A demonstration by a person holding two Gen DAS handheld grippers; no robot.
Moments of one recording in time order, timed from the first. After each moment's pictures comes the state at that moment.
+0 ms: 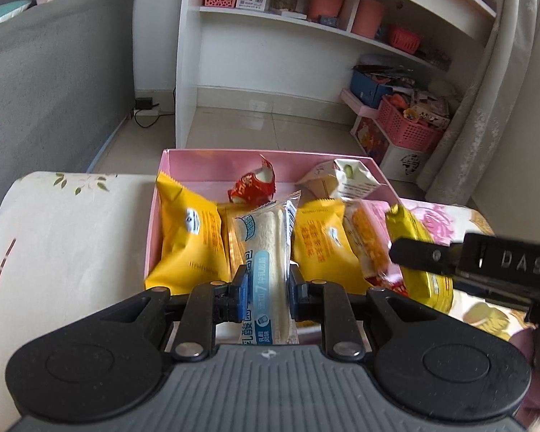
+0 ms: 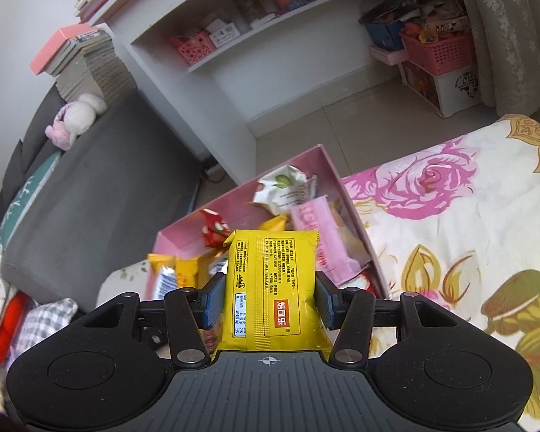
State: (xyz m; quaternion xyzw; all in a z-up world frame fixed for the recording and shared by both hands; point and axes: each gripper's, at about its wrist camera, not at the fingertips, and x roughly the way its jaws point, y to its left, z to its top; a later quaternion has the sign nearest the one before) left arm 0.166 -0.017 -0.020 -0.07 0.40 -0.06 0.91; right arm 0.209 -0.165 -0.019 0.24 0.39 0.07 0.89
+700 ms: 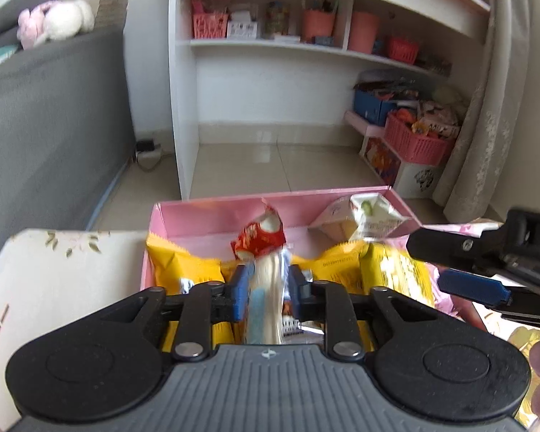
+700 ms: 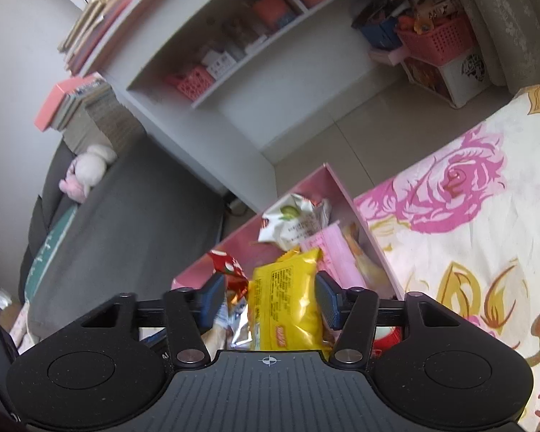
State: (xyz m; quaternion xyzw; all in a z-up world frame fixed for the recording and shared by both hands) left arm 0.191 -0.023 -0.022 -0.01 0.34 -0.05 0.94; right arm 0.227 -0.178 -0.031 0.33 0.33 0.09 0.88
